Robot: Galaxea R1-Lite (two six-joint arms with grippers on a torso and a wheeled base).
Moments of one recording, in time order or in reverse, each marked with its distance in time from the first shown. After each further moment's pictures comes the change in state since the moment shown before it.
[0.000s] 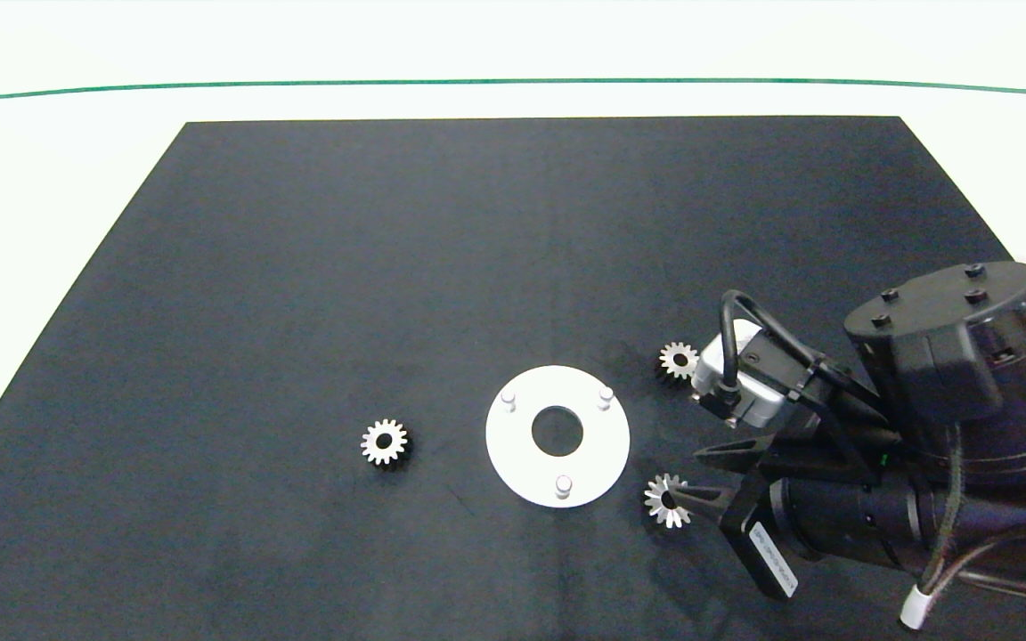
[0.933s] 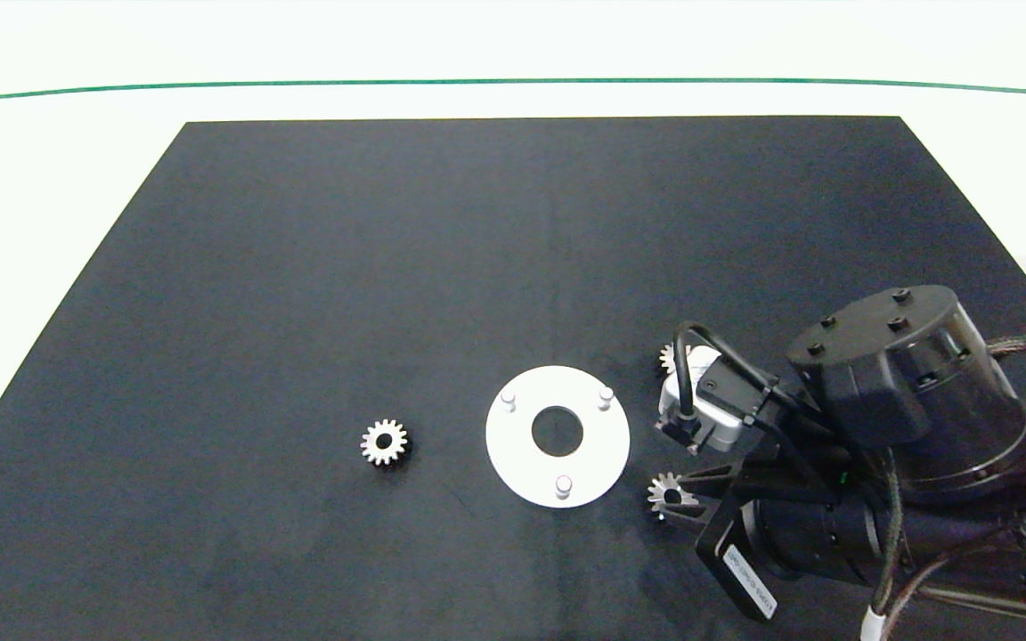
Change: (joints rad) left arm -0.001 0.008 0.000 -0.003 0.000 0.000; right arm 0.023 0.040 -0.016 0.052 -0.006 0.006
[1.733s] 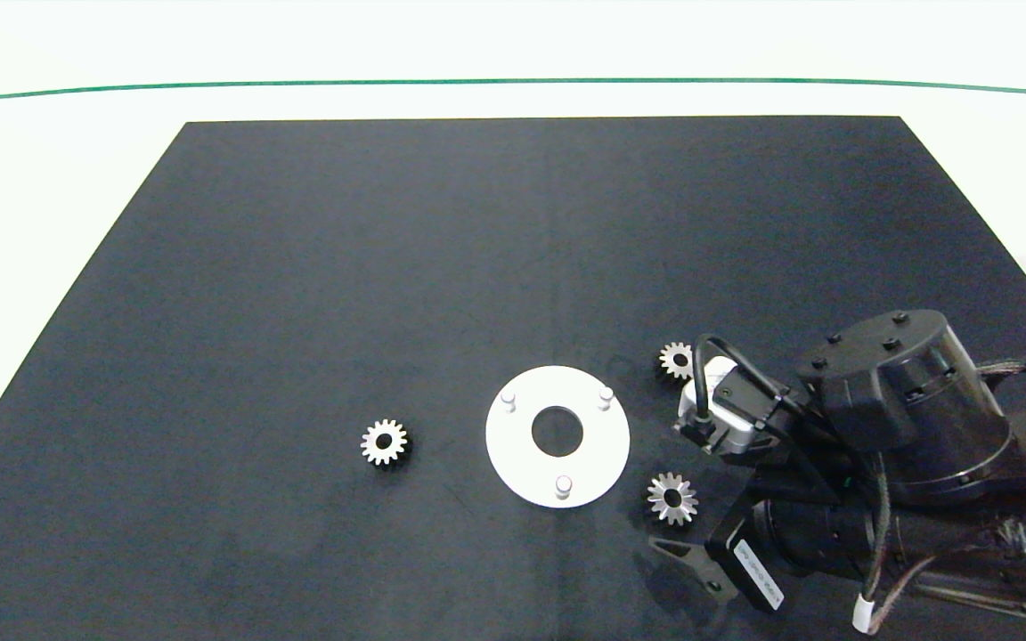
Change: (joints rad) left arm 0.000 -0.004 0.001 0.001 0.000 0.000; right arm -0.063 0.012 0.084 -0.087 -0.001 0.005
